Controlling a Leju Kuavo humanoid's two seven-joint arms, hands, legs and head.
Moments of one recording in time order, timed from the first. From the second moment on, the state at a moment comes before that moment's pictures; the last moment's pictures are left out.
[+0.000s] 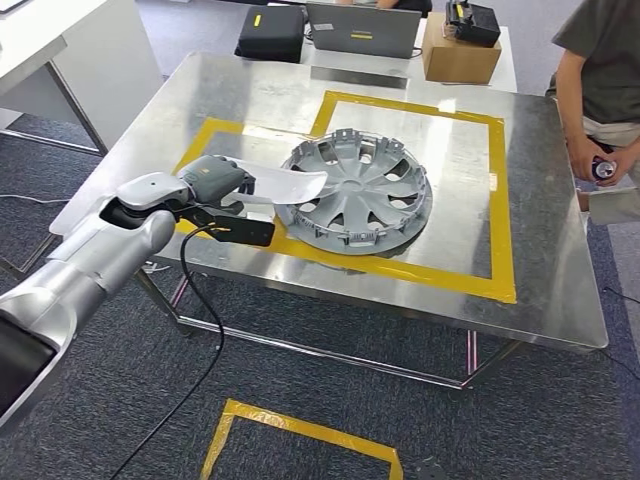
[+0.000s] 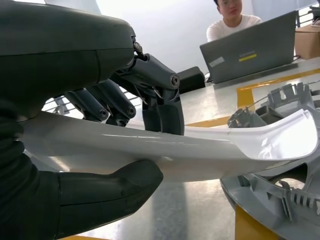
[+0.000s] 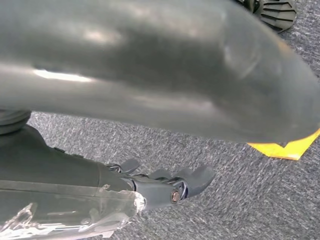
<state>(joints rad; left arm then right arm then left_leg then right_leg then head) -1.01 0.14 -0.74 -0.64 -0.90 -0.16 -0.16 -0.09 0.18 -0.78 -0.19 1.07 -0.10 -0.14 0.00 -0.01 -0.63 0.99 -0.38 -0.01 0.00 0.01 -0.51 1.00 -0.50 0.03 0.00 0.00</state>
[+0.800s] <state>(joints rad) -1.08 0.13 -0.78 -0.52 -0.82 -0.12 -0.11 -0.06 0.18 -0.77 -0.19 1.05 -0.10 -0.13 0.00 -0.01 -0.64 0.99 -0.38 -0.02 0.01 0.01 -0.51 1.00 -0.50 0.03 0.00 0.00</state>
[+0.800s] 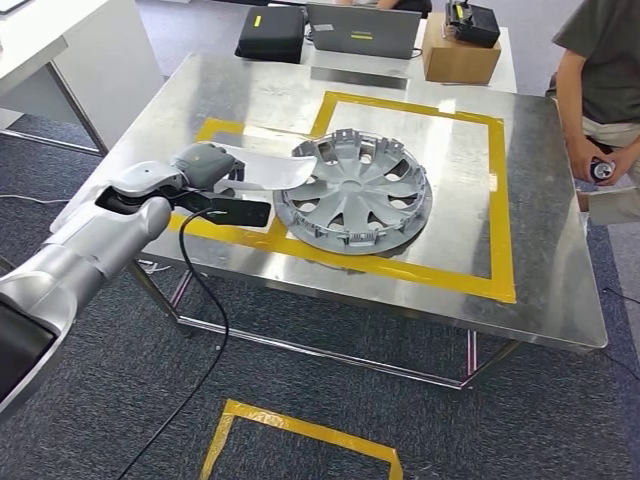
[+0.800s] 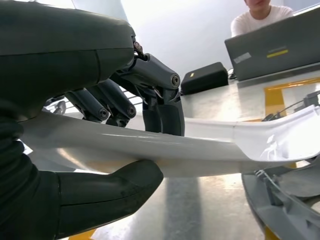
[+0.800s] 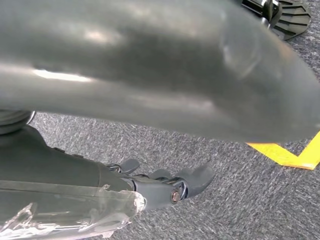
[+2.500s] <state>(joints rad) -1.05 0.13 -0.67 -0.53 -0.72 -0.13 -0.09 -0.06 0.19 -0.78 -0.19 1.07 -0.11 -0.14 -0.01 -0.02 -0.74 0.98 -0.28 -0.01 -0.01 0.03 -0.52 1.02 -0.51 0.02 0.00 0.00</state>
